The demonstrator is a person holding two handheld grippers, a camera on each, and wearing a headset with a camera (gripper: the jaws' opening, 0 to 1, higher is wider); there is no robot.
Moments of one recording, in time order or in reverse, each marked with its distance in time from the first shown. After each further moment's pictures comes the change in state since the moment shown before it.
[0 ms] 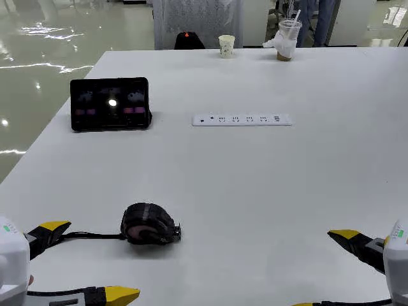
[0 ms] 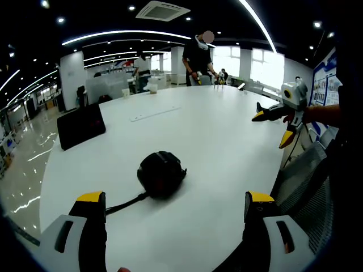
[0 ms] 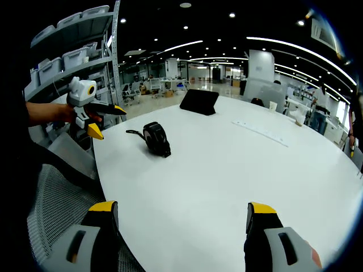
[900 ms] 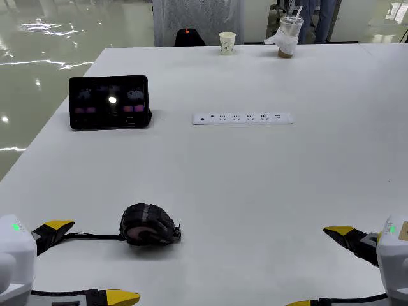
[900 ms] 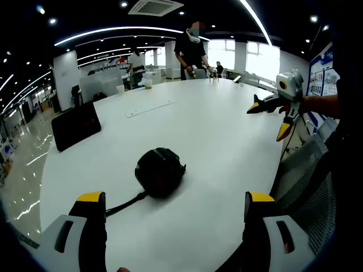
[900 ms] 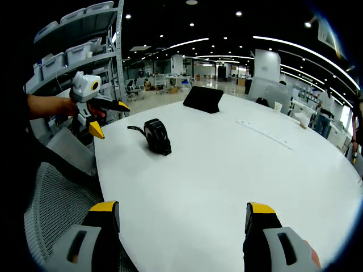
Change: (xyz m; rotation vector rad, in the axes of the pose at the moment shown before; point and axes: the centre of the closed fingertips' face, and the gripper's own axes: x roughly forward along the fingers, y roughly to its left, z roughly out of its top) left arm 0.010 0.004 -0.005 0.042 0.051 -0.030; right arm 0.009 -0.006 0.001 -0.035 0.030 0.024
